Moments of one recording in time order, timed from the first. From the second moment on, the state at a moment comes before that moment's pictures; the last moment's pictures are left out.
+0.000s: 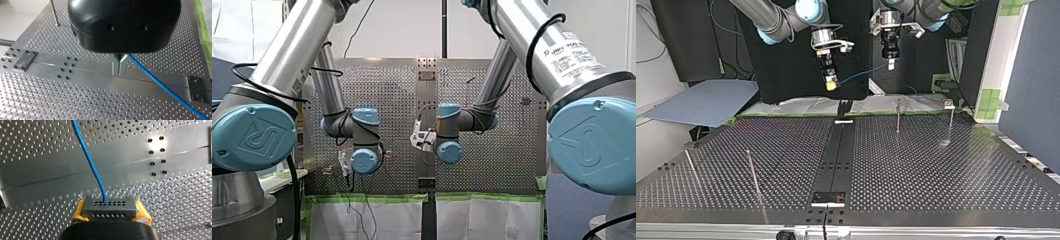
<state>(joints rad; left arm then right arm) -0.54 -2.03 -2.39 -1.86 -2.16 -1.77 2.38 -0.95 1.92 -1.08 1.79 1.74</state>
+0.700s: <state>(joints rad) -0.32 -2.17 -2.39 -1.79 -1.98 -1.74 2.36 -0.75 1.81 -1.10 1.74 1.76</state>
